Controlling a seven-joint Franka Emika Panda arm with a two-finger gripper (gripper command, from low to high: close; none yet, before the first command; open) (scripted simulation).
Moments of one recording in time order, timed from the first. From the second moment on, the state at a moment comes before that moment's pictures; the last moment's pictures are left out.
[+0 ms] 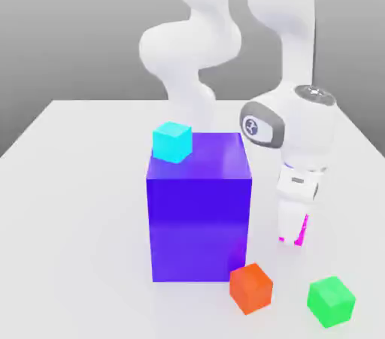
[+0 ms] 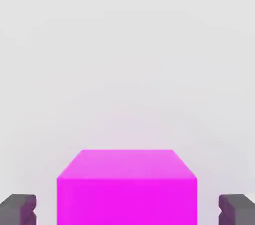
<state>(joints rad) 0.64 0.25 0.01 -2.89 -0.14 3.14 0.43</state>
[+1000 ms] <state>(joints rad) 0.47 0.26 0.00 -2.41 0.00 2.67 0.10</state>
